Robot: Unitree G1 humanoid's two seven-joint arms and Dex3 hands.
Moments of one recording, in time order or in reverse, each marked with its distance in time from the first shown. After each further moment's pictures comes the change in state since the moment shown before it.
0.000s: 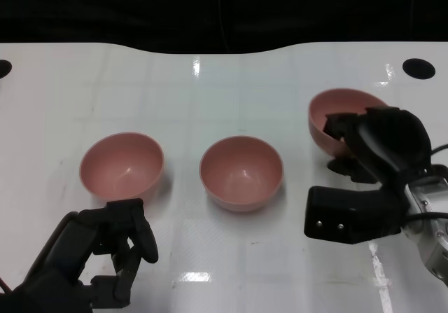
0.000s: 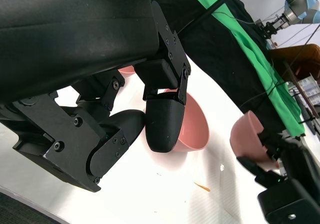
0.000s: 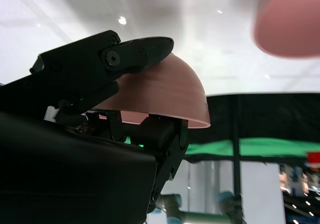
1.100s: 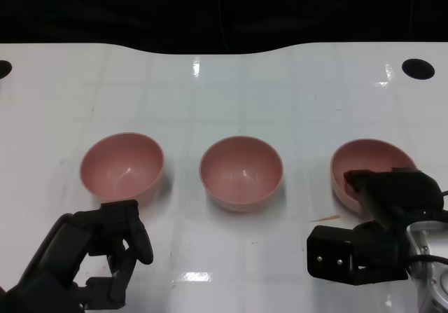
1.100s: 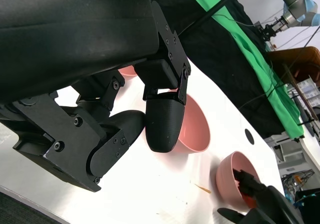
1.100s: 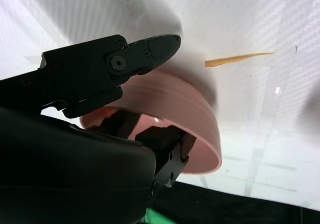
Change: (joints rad) left arm 0.005 0.008 0.008 0.019 -0.014 -0.026 0.000; right arm 0.183 0.015 0.005 -0.099 -0.156 0.260 0.323
